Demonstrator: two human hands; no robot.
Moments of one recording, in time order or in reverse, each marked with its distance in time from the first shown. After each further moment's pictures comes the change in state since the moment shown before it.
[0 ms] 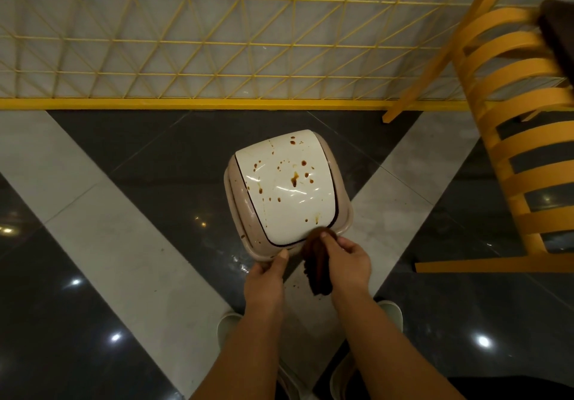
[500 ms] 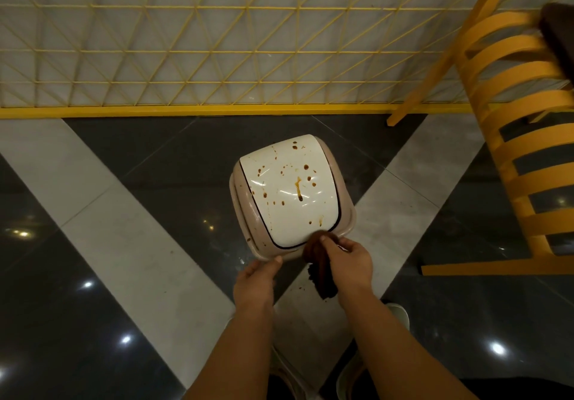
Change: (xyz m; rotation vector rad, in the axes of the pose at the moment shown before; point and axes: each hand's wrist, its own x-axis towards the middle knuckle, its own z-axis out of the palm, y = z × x) left_hand -0.001 0.012 -0.018 -0.019 0.054 -0.117; right_hand 0.005 -0.002 -0.003 -0.150 -0.071 -0.051
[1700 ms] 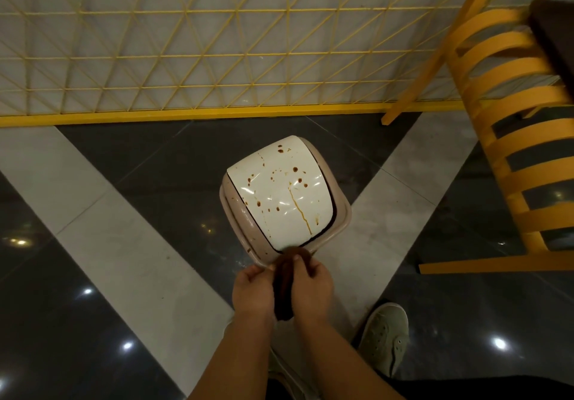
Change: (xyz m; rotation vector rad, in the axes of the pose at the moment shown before) left_hand -0.003 -0.002 0.006 0.119 0.087 0.083; right_hand -0.035 0.033 0.042 0.102 0.011 0.005
